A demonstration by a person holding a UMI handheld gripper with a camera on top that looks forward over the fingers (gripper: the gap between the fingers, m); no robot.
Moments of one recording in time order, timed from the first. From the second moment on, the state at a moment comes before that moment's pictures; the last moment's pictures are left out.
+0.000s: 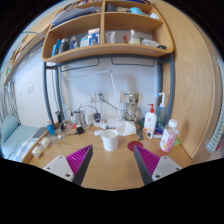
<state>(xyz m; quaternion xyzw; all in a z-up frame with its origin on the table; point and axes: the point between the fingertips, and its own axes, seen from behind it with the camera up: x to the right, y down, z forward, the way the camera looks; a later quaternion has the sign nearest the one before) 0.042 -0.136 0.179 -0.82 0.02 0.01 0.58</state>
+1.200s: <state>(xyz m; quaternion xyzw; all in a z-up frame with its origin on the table) 0.292 0.010 0.063 -0.79 0.03 -0.07 0.61</state>
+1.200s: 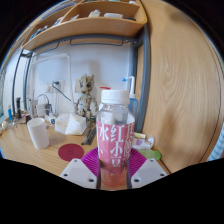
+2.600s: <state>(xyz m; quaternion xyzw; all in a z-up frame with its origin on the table) 0.142 0.089 0.183 -0.64 -0.47 -0.44 0.43</state>
